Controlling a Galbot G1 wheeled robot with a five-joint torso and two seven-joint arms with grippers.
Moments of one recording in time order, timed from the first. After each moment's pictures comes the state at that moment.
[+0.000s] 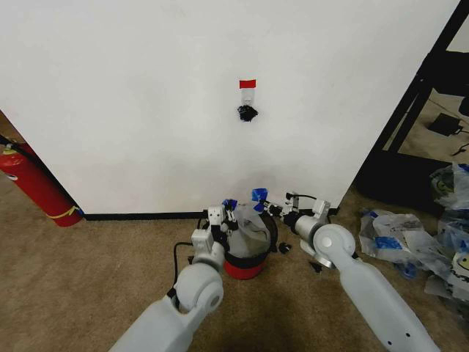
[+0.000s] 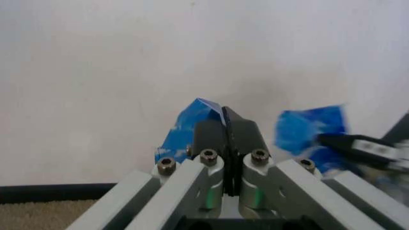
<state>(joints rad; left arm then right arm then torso) 0.98 -1.24 0.10 -1.87 -0.54 0.15 -0.52 -0.88 1.07 0.17 1.69 1.24 -0.44 0.12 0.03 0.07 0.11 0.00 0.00</state>
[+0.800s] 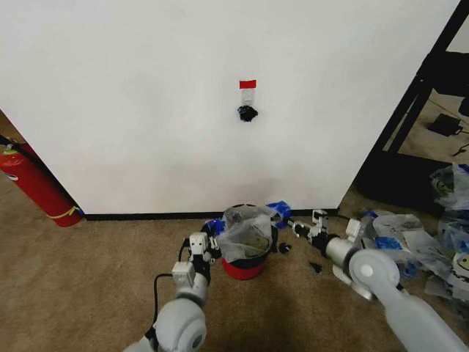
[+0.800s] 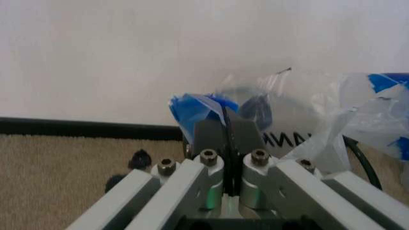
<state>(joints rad) 1.30 -1.17 0.03 -2.03 -0.45 0.10 -0.53 -1.19 0.94 0.32 1.89 1.26 -0.48 0.14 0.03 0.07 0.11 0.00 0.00</state>
